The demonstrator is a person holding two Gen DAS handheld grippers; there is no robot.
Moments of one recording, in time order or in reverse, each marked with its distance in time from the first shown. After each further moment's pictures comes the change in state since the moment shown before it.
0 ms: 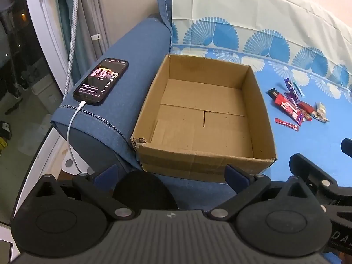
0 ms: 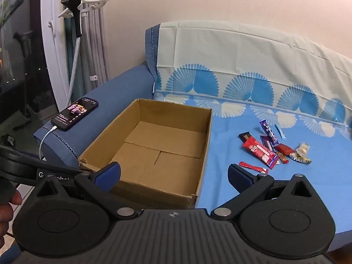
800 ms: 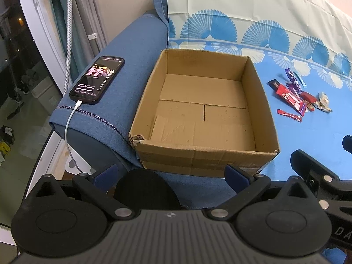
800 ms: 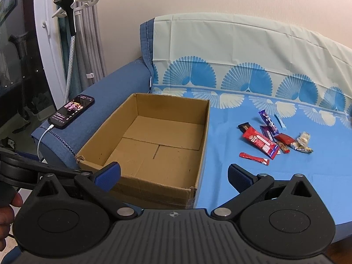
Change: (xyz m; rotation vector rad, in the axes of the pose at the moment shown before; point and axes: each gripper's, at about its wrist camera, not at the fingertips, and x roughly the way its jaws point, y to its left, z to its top) left arm 0.008 -0.012 0.001 0.041 0.026 0.028; right arm 0.009 -0.007 -0.002 0.053 0.026 0.009
